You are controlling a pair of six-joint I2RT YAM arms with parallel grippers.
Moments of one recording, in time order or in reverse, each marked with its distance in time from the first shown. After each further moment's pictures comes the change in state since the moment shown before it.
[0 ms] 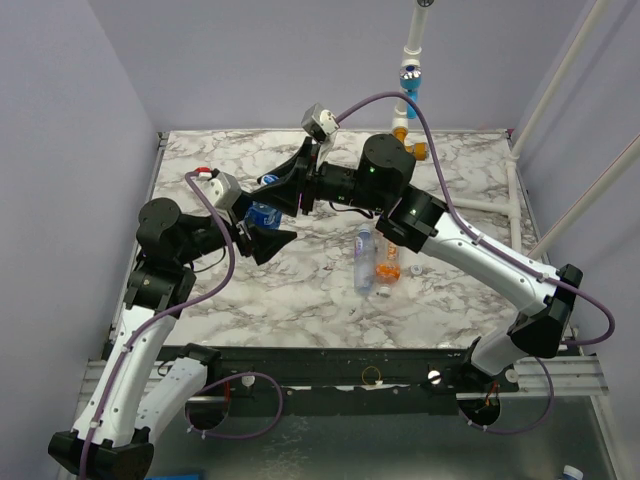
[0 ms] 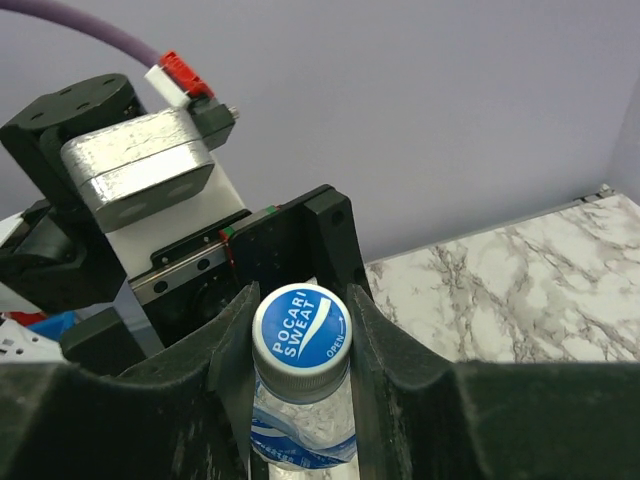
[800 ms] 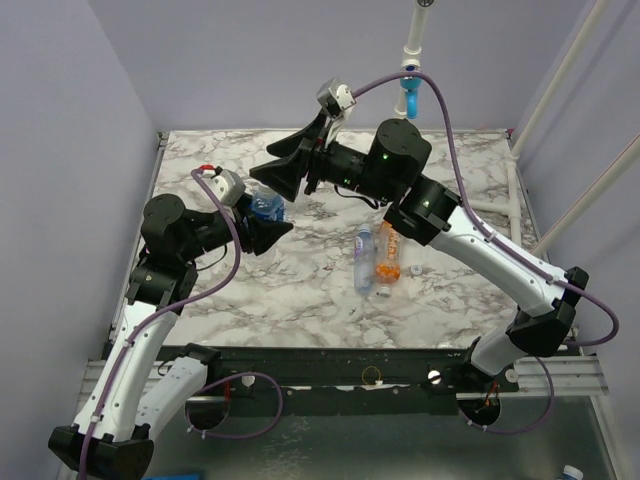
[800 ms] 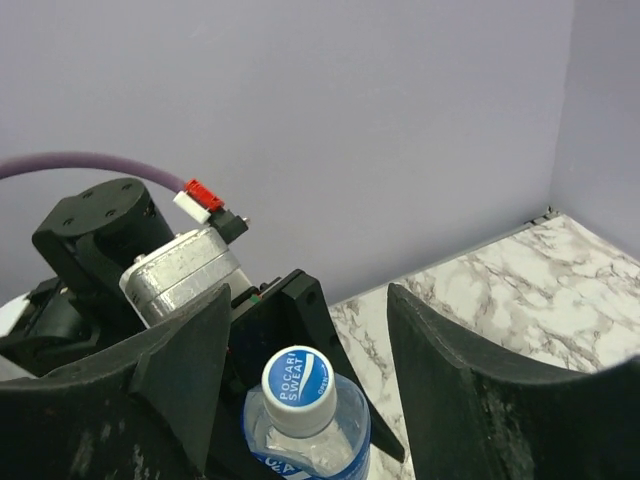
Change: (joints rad) left arm -0.003 0.032 0.011 -0.037 -0.022 0.033; right arm 0.000 0.000 0.108 -0.052 0.114 0.026
